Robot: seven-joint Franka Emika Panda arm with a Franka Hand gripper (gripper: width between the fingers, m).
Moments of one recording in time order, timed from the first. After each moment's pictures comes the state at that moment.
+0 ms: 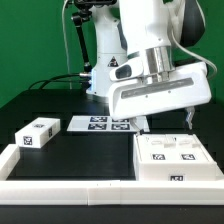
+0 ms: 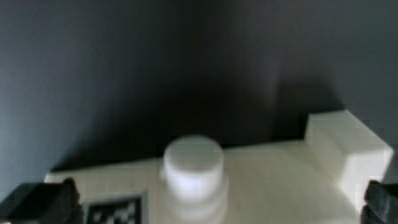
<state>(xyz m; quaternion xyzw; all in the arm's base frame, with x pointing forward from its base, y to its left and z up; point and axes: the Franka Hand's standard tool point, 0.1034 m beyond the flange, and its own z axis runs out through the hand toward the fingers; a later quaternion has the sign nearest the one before) 0.492 0.090 0.040 -0.99 0.01 -0.13 0.10</state>
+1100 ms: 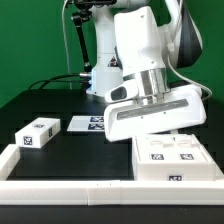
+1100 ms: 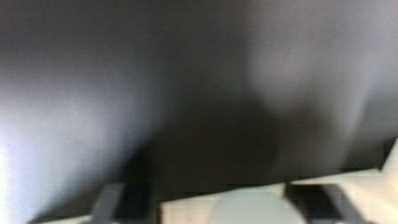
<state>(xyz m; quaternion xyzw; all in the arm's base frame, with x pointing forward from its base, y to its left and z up) 0.507 0.079 0.006 -0.98 0.00 -0.15 0.10</state>
